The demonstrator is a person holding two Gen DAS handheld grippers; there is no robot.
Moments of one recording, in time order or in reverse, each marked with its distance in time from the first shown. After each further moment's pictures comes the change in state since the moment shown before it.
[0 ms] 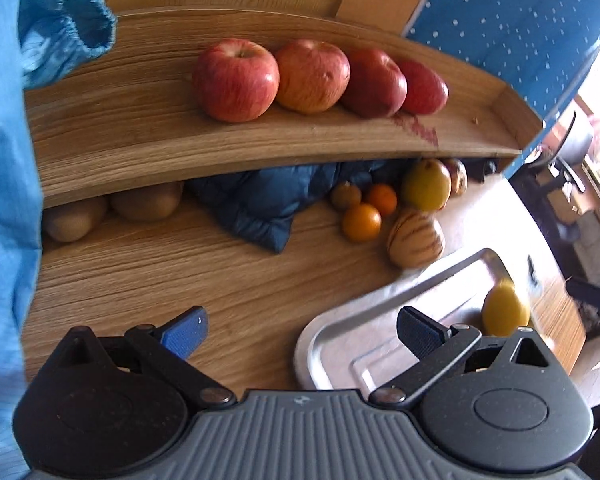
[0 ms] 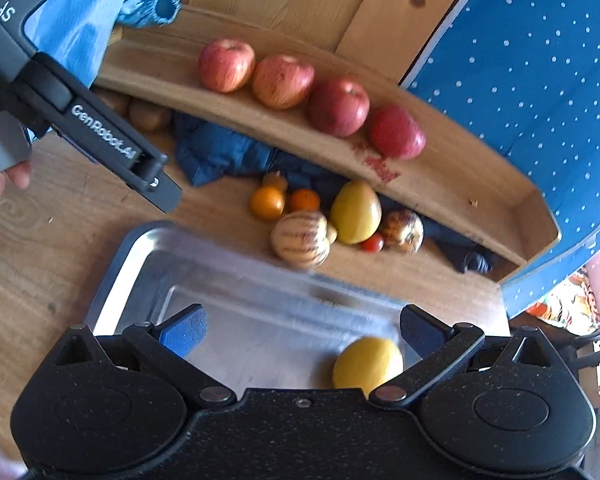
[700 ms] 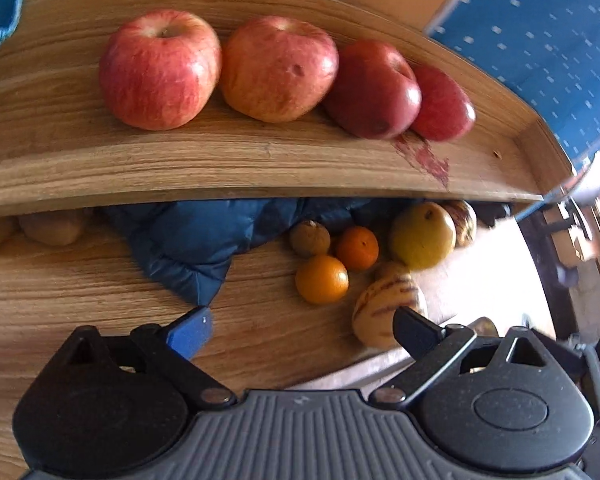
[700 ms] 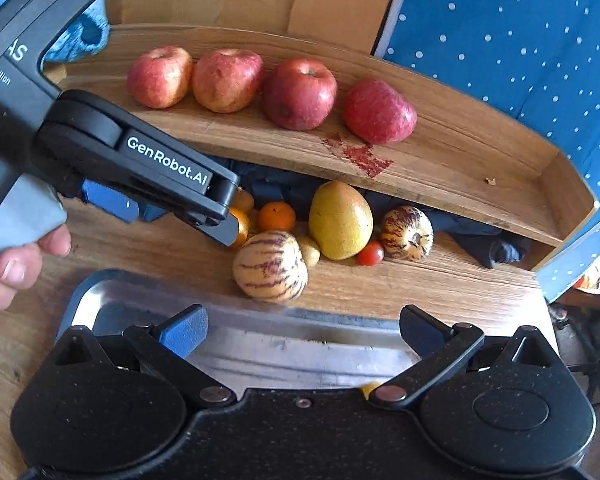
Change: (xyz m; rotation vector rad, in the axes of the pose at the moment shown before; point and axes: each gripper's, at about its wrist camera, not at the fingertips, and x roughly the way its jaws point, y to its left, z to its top) left arm 0.070 -0.032 0.041 -0.163 0.025 -0.010; right arm 0.064 -0.046 0.011 0.171 -0.005 0.102
